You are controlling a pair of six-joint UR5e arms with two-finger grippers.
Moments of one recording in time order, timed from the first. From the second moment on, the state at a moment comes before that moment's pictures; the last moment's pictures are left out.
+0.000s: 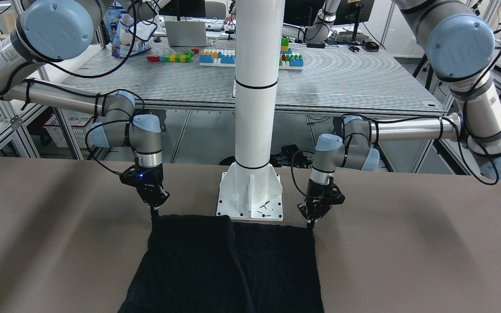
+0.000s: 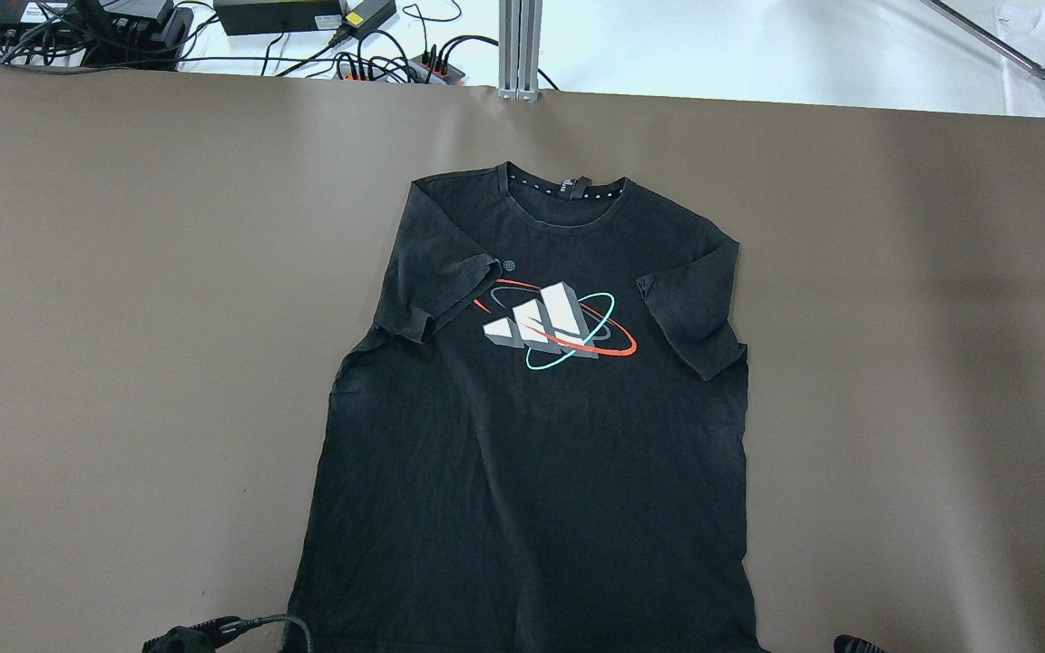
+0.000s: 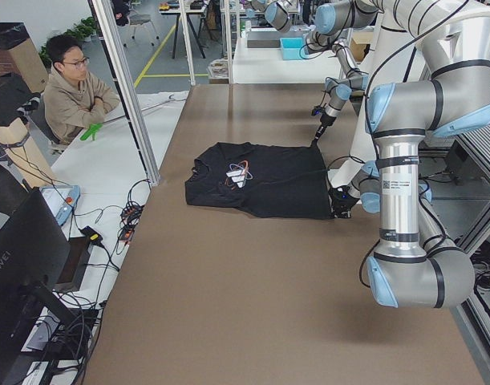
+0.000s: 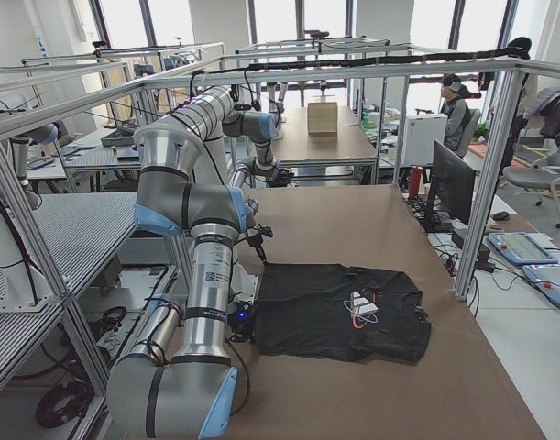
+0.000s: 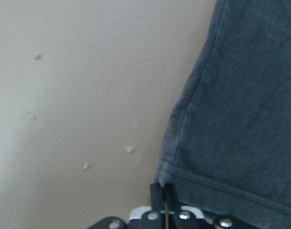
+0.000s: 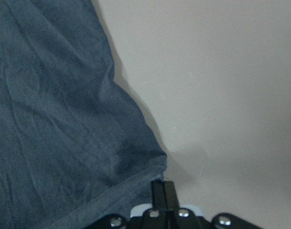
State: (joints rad) left arm 0.12 -1.63 -2.10 -1.83 -1.12 -2.01; right arm -0.16 -1.81 2.28 -1.29 1.08 2.21
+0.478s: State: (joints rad) left arm 0.12 -1.54 -2.26 -1.81 -1.13 -2.00; right arm -0.16 -1.81 2.37 -1.42 1.10 2.21
